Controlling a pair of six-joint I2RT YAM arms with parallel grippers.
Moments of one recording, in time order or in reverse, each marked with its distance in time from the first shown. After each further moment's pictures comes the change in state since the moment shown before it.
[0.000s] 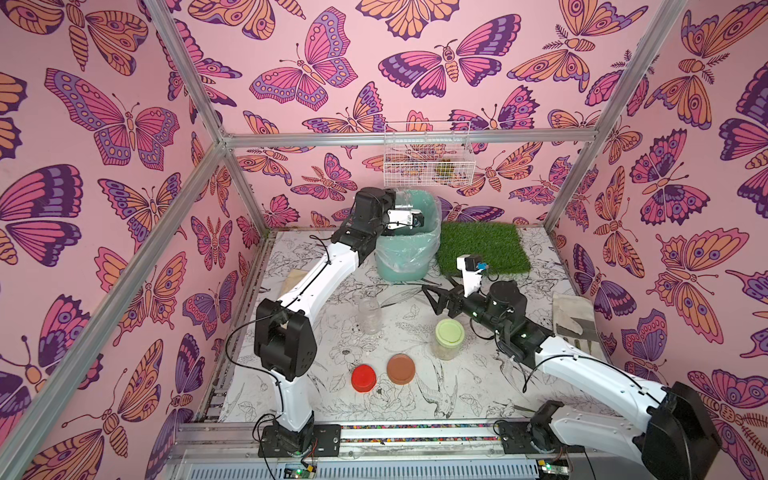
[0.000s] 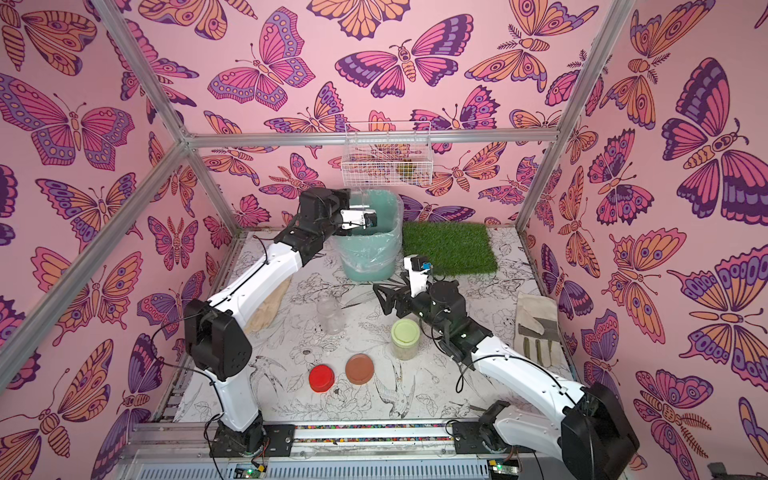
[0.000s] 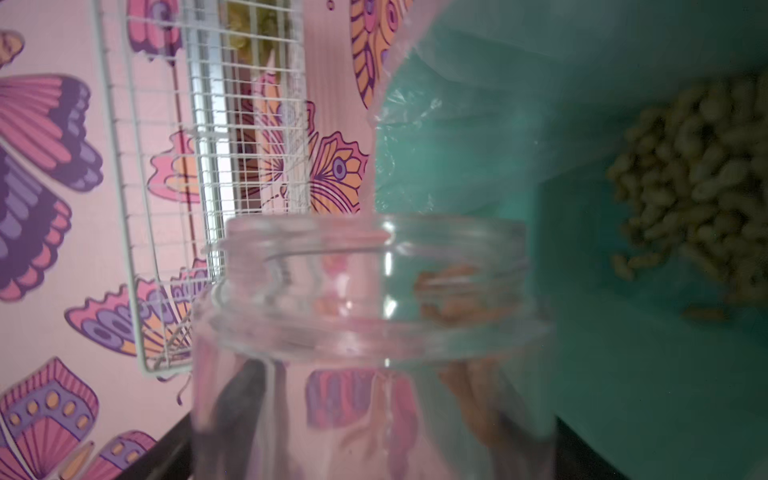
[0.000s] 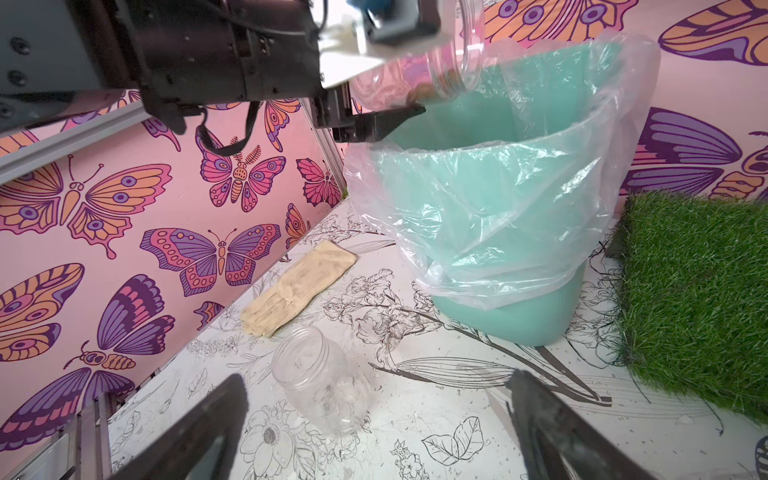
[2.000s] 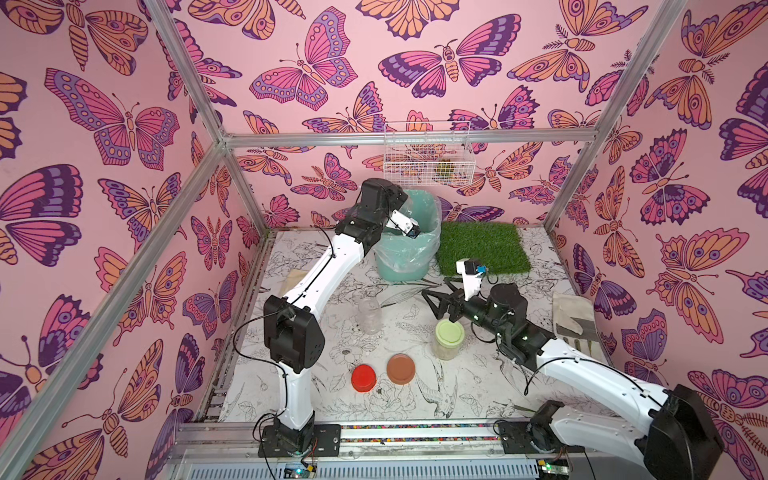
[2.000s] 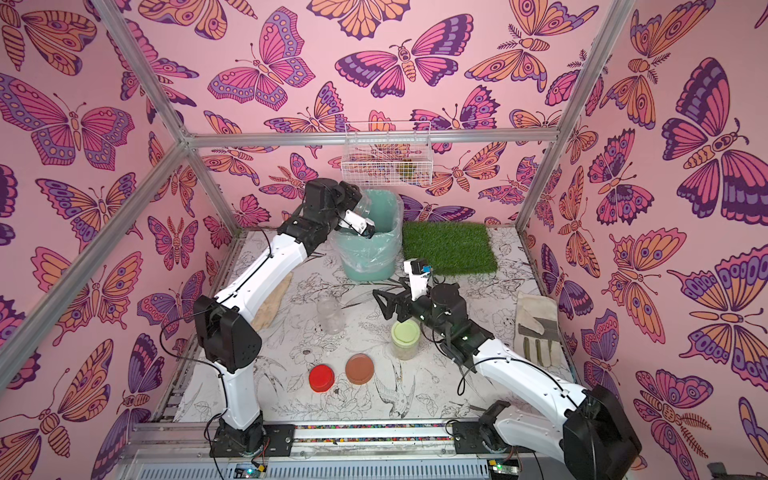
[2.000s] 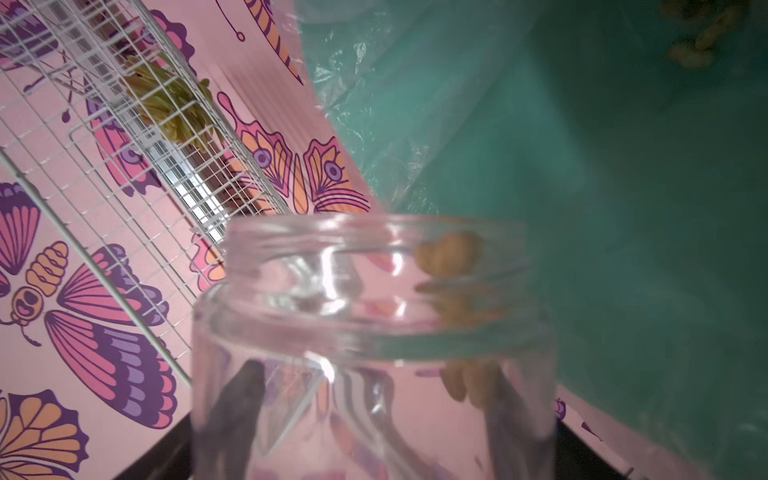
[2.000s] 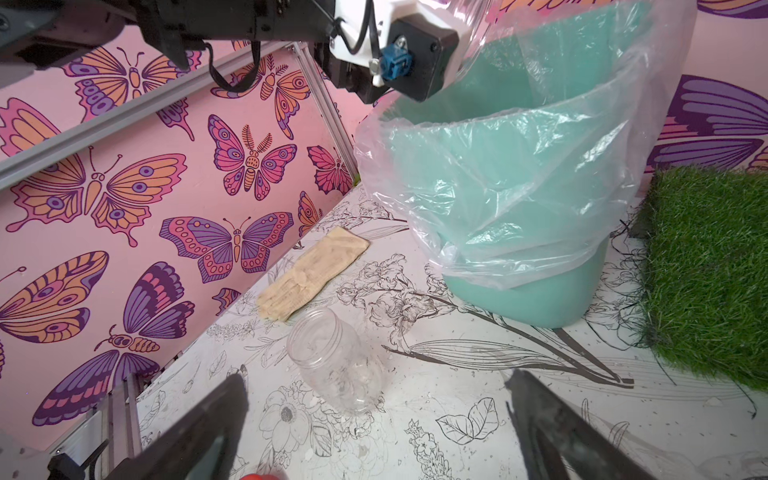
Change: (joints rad) left arm -0.022 0.111 0.235 -0.182 -0.085 0.696; right arm 0.000 -0.019 -0.026 -0.014 -0.043 0.028
